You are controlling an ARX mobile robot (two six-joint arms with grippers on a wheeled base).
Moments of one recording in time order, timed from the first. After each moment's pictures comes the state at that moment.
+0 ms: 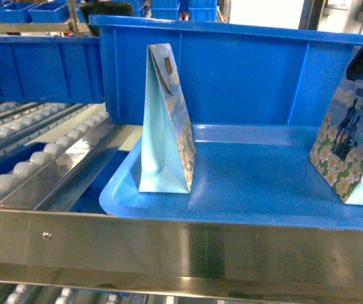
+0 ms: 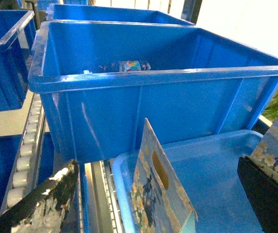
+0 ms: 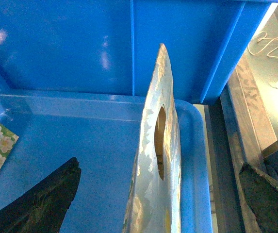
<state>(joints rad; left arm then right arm) -0.39 1.33 0.97 0.10 -0.04 -0.11 0.18 1.43 0.95 -0.06 0.08 0.15</state>
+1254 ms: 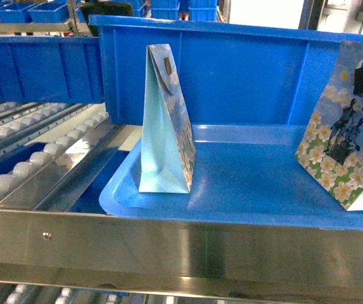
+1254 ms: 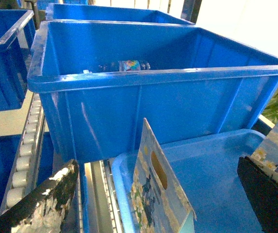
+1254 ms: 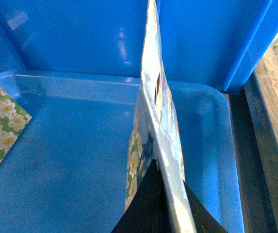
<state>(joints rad) -0.39 1.33 0.97 0.10 -0.04 -0.11 0.21 1.41 0.80 0.10 0.05 0.14</state>
